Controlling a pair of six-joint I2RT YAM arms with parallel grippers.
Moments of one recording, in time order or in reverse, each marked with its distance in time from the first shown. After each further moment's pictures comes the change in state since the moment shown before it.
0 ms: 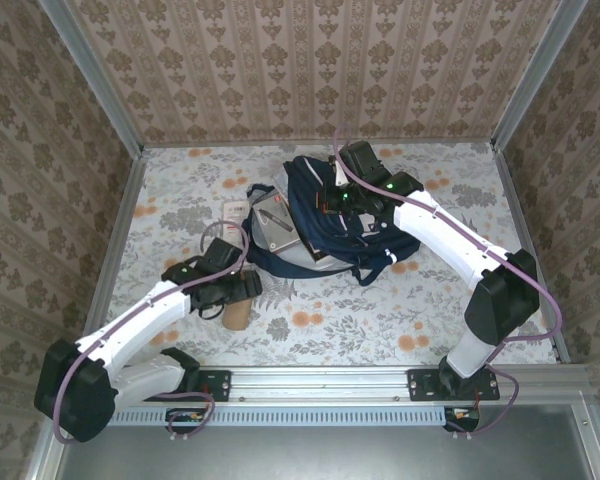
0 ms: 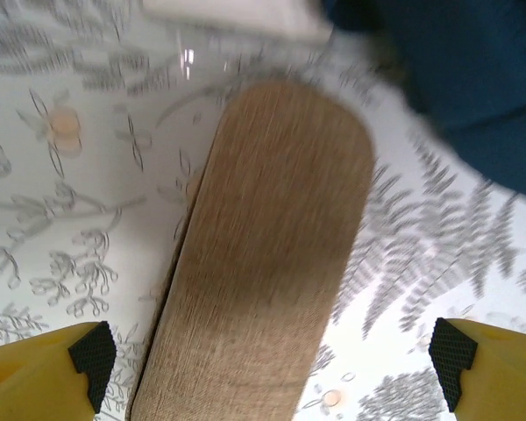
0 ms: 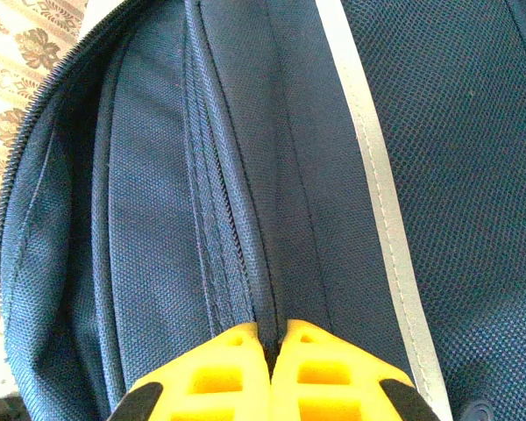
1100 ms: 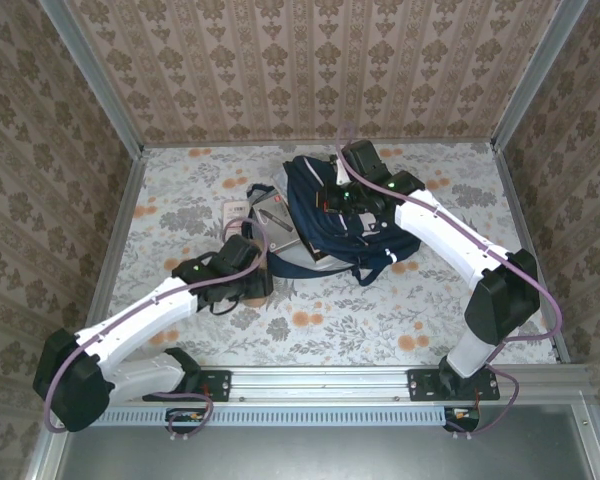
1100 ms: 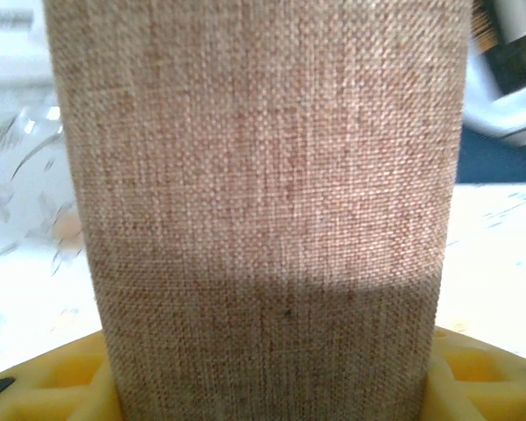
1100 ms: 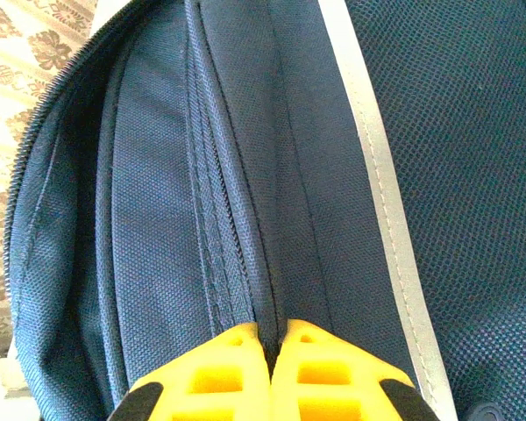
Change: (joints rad) left arm -0.149 0.048 0.146 0.047 -0.002 0.051; right arm -0.016 0.000 0.000 0.008 -0.045 0.014
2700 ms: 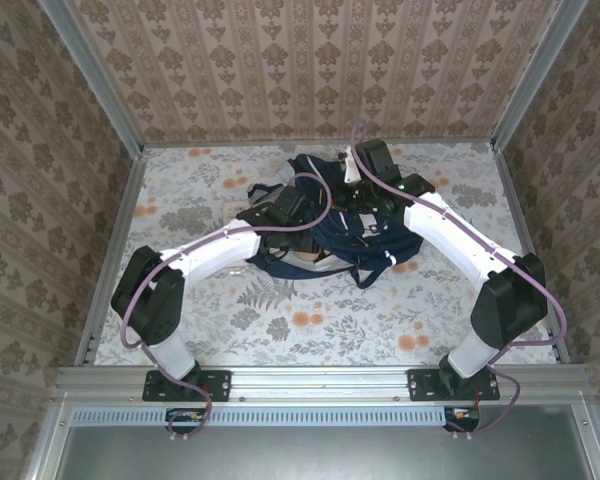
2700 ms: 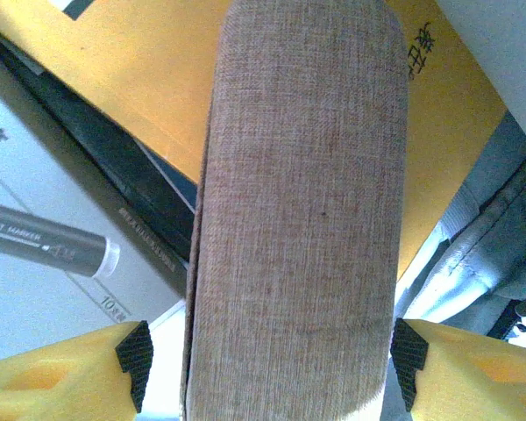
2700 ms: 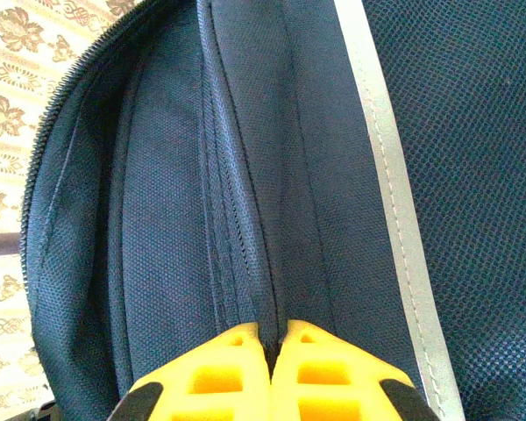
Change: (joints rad) left arm -0.025 0.560 0.442 0.203 0.045 0.229; right arm -0.050 -0.040 -0.074 0.088 -0.123 0.057
